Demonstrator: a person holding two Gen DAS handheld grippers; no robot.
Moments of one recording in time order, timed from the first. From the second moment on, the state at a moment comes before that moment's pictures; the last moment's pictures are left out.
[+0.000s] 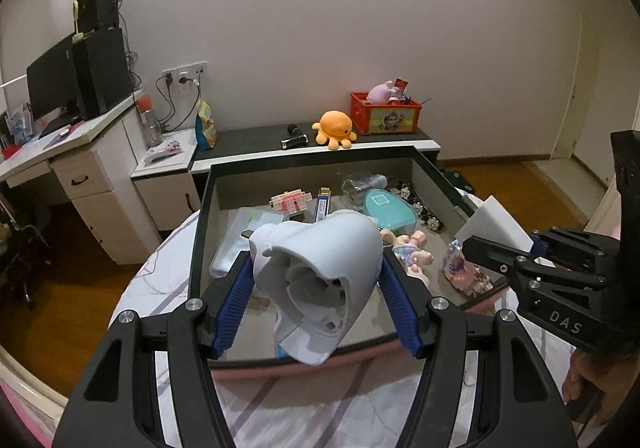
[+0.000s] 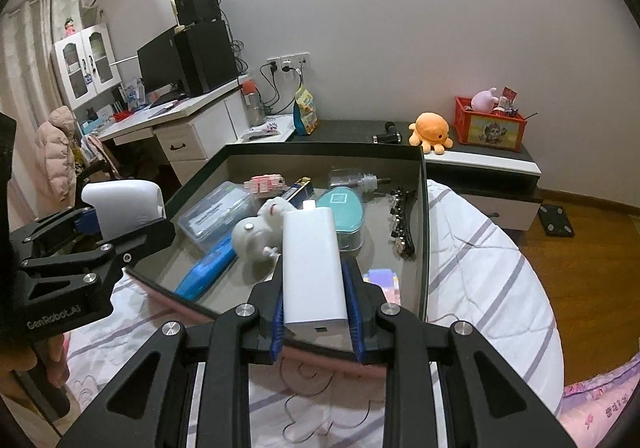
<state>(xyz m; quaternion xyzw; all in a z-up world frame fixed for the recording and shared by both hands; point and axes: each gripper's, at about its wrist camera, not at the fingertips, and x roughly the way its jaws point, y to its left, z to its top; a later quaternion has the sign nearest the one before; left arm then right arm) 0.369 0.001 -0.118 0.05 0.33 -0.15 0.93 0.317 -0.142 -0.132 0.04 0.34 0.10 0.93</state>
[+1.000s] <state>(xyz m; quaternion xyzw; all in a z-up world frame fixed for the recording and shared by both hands) 0.434 -0.005 -0.165 0.03 0.39 -0.17 0.90 0.341 -0.146 -0.147 0.03 0.36 0.07 0.93</state>
